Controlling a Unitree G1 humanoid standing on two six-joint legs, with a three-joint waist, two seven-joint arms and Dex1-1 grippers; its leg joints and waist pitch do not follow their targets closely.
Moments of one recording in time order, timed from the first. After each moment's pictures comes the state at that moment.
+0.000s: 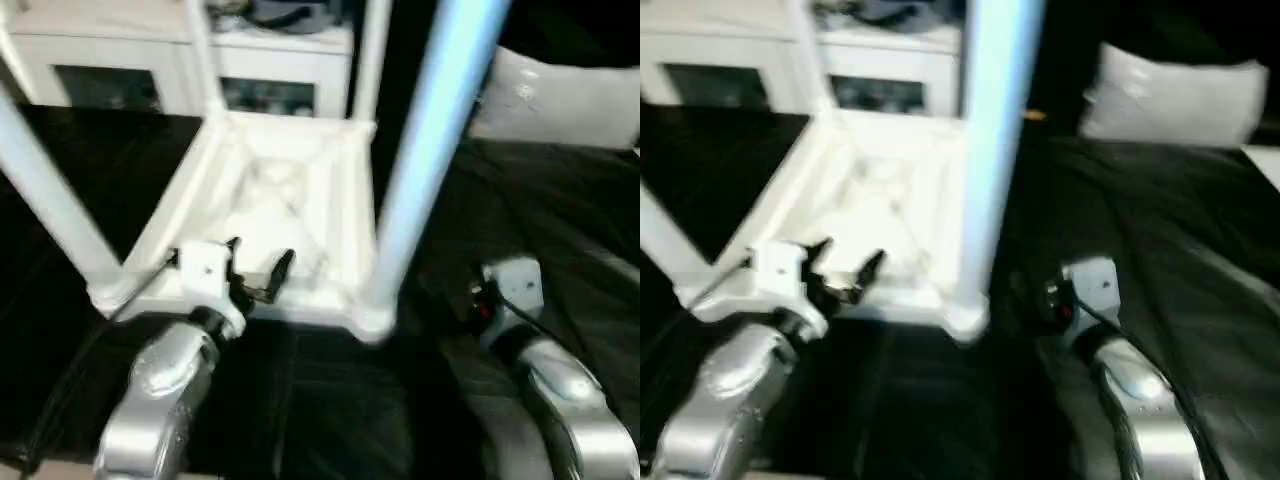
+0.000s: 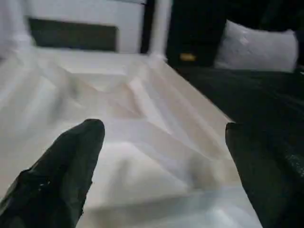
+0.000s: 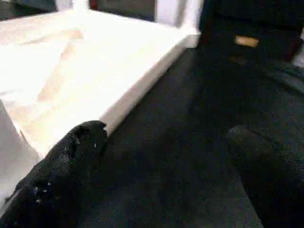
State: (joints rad) left arm 0.01 0.16 -0.03 -0.25 -0.21 0.28 -0.24; right arm 0.03 -0.23 -0.02 -0.19 0.16 0.31 0.35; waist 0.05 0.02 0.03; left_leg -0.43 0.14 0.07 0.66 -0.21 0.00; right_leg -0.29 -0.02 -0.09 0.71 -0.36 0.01
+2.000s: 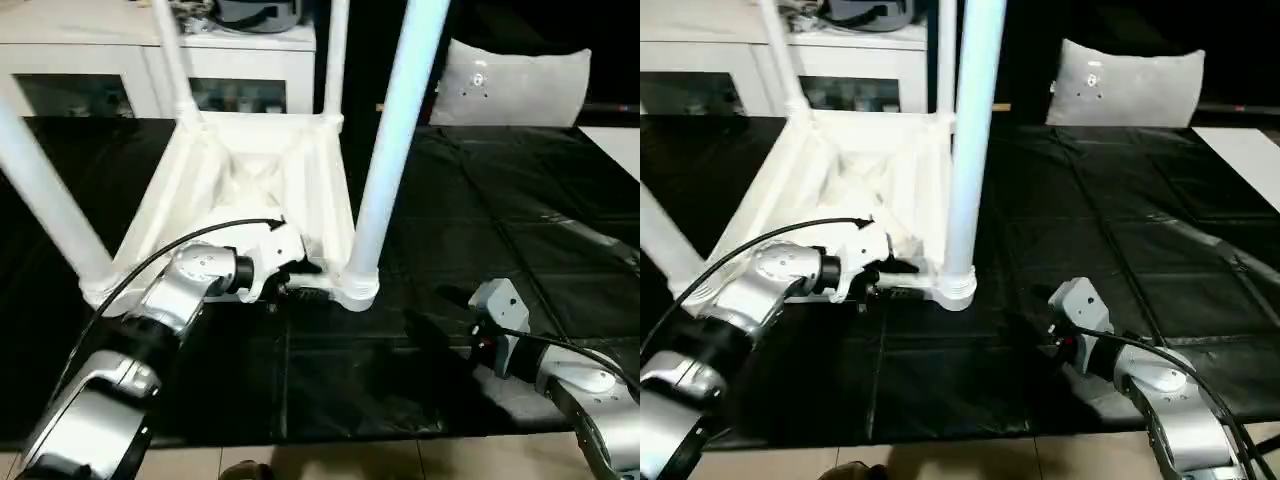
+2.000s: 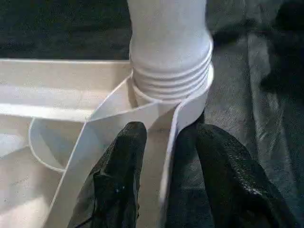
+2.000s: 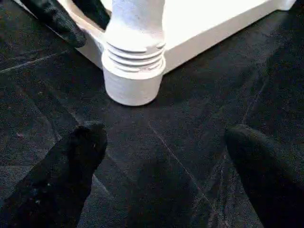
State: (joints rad) left arm -0.69 0.37 -0.35 0.76 -0.02 -0.08 -1.10; right arm 0.01 -0.50 0.05 0.00 0.20 0.16 0.78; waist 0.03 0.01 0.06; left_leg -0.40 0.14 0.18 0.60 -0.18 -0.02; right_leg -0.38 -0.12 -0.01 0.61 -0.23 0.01
